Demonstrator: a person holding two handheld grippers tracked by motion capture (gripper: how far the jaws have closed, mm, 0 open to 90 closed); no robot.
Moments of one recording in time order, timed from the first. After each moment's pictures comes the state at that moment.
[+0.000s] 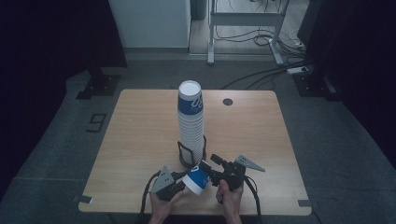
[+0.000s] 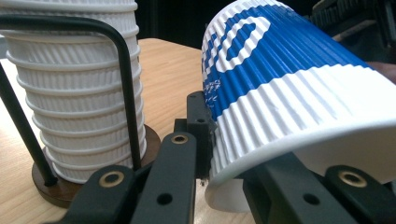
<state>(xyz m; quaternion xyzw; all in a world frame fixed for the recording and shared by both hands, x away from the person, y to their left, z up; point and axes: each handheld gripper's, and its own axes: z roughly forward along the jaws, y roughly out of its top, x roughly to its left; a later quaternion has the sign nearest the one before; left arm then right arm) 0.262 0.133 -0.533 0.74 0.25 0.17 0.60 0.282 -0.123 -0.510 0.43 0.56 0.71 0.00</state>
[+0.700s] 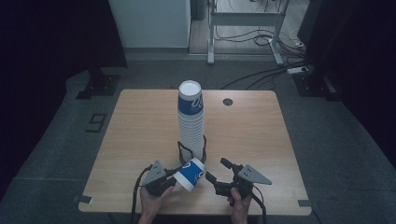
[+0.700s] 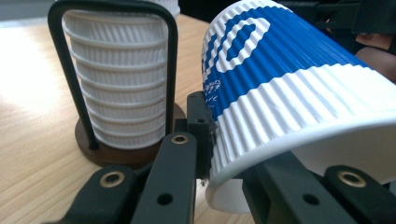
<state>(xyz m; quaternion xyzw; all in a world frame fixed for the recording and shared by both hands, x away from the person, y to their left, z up) 0.274 0.160 -0.516 0.78 0.28 0.14 0.55 0.256 -0.140 -0.514 0.35 0.63 0.67 0.16</state>
